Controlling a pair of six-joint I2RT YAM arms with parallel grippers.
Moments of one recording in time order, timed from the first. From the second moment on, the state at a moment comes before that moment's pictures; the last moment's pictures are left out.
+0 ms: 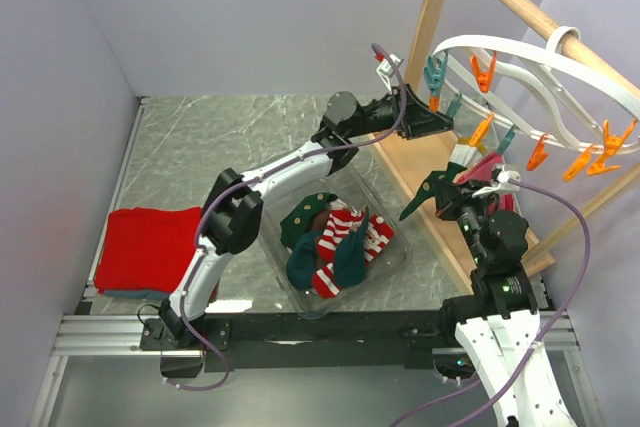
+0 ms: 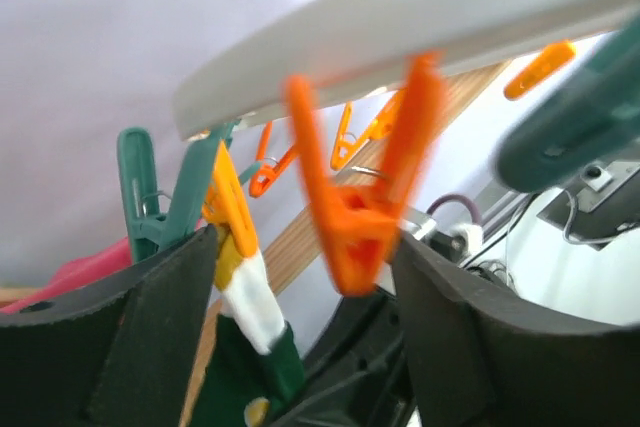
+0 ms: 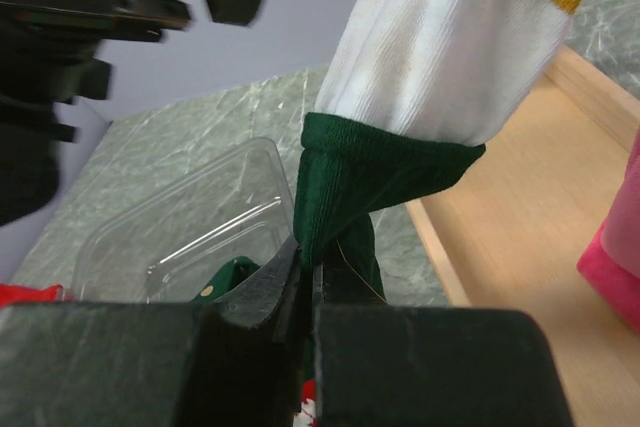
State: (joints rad) left arm -0.84 2.25 2.01 0.80 0.70 -1.15; right arm 0.14 0.41 0.56 -0.19 -0.06 0.41
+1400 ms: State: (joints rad) left arm -0.95 2.50 2.22 0.85 0.41 -1.57; right arm 0.14 0.30 0.56 -0.29 -0.08 0.42
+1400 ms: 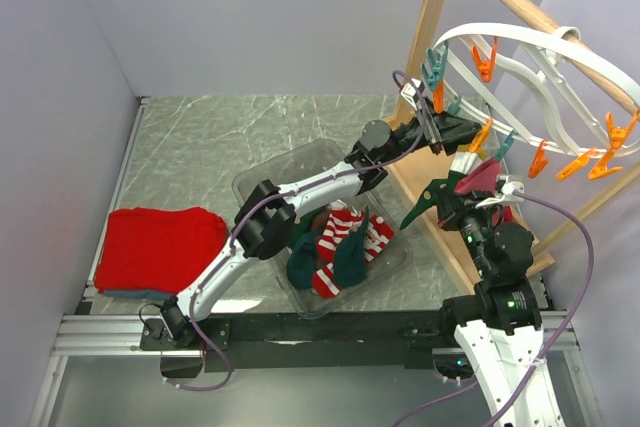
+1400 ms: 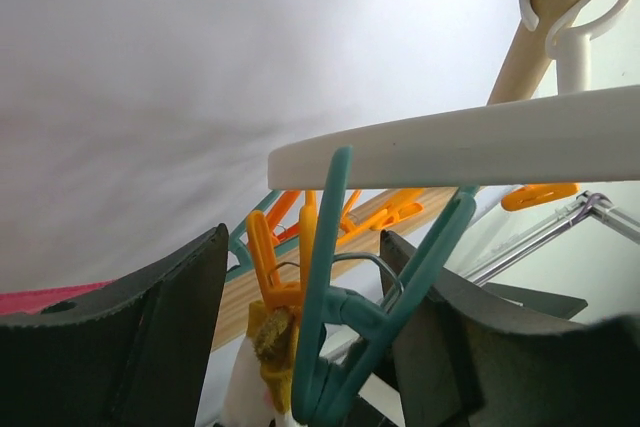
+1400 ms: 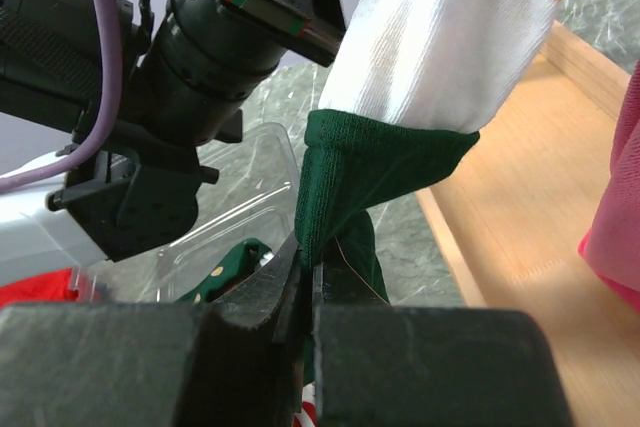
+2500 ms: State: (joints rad) left arm -0.99 2.57 2.31 0.86 0.32 -1.63; right arm 0.14 0.28 0.56 -0.29 -0.09 0.42
